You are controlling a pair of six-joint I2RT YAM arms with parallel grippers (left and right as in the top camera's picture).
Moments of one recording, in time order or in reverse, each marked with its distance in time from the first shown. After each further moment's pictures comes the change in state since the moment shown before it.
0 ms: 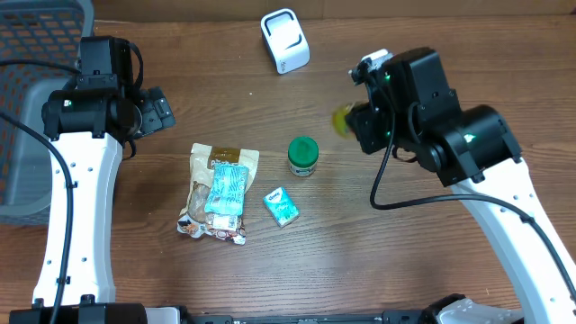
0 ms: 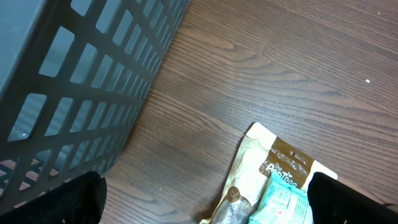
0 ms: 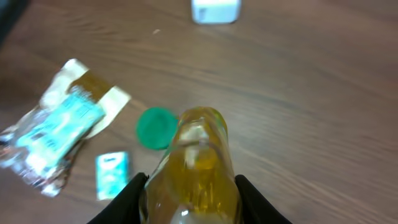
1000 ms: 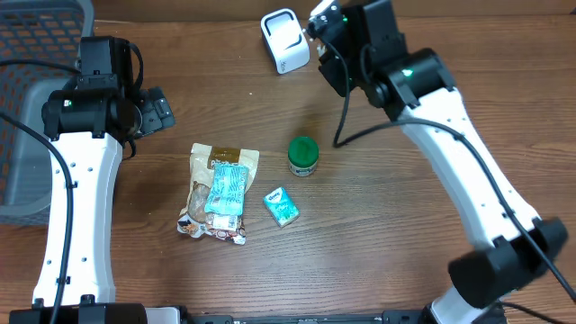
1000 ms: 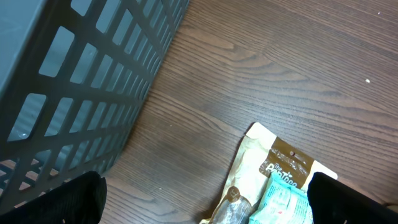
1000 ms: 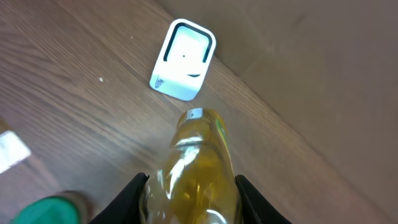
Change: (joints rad) left arm 0.000 0.000 0.000 0.000 0.000 0.000; right arm 0.000 0.373 0.255 0.253 0.115 -0.424
